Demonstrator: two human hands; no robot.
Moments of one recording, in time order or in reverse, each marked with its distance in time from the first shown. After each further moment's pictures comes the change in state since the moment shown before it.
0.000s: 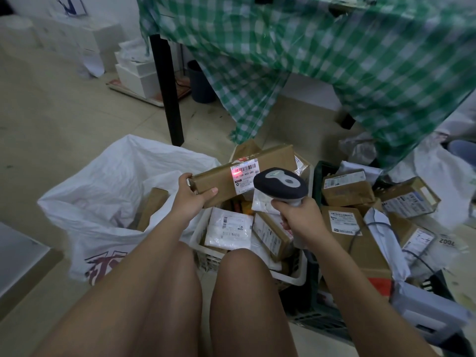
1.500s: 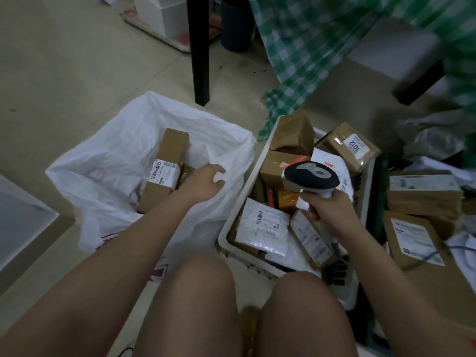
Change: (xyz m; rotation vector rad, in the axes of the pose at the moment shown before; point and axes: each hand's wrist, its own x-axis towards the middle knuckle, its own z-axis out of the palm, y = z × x) left_hand 0.128 -0.084 -0.057 0.709 -0.268 0.127; right_hand 0.107 0.035 0.076 -0.170 -0.046 0.162
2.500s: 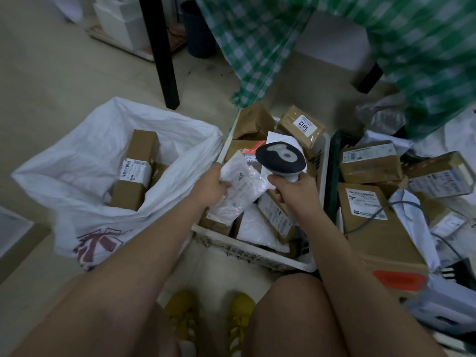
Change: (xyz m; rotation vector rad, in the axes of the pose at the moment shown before) left_hand -0.037 0.095 0.077 -0.157 0.019 -0.017; right_hand -0.048 0.018 -0.034 0.121 0.106 -0.090
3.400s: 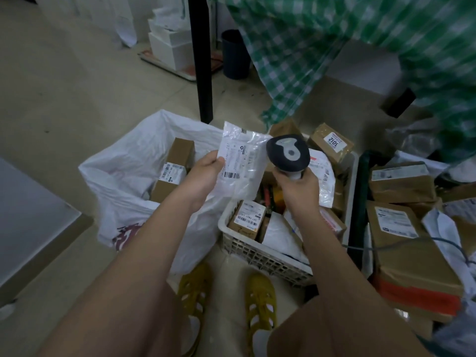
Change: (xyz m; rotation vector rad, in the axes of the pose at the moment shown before) left_hand -0.074 0.008 -0.094 -0.710 0.133 -0.113; right_hand -0.026 -0.023 0.056 0.047 0.046 -0.184
